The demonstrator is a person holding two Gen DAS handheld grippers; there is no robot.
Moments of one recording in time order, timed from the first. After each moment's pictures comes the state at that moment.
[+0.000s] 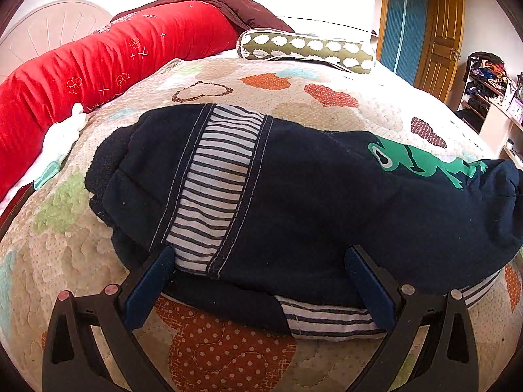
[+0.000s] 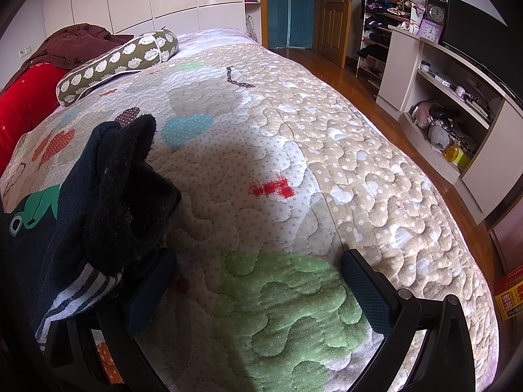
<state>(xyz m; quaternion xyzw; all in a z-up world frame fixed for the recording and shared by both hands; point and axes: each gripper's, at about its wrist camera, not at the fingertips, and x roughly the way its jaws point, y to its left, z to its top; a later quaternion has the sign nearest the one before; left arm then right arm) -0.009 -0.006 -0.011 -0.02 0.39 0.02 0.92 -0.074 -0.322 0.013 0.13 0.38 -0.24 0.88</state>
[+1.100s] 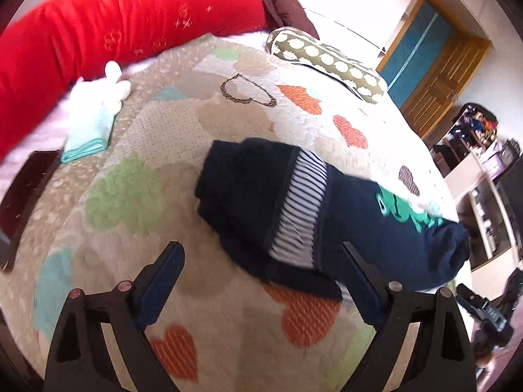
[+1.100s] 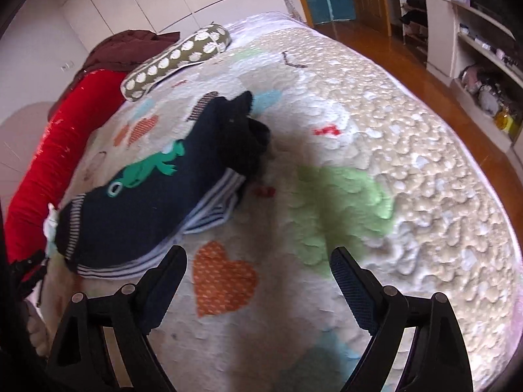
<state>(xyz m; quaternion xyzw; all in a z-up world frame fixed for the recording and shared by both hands) -0.008 0.120 0.053 -0.17 0.45 -0.04 0.88 -0.140 -0.294 0.039 0.23 0.39 -0.08 0.89</state>
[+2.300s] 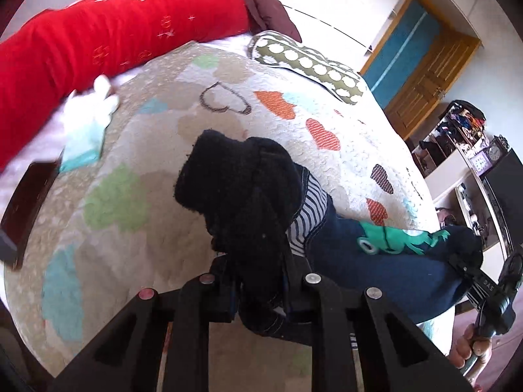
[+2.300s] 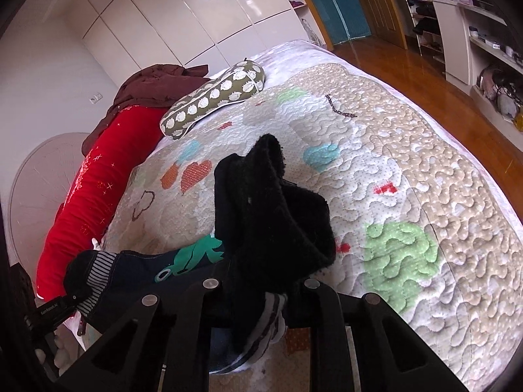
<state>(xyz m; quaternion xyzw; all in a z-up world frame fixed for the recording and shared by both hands) -0.035 0.101 0.089 -0.17 0.45 -0.06 0.87 -0.130 -0.271 0.094 0.27 0.31 -0.04 0.91</state>
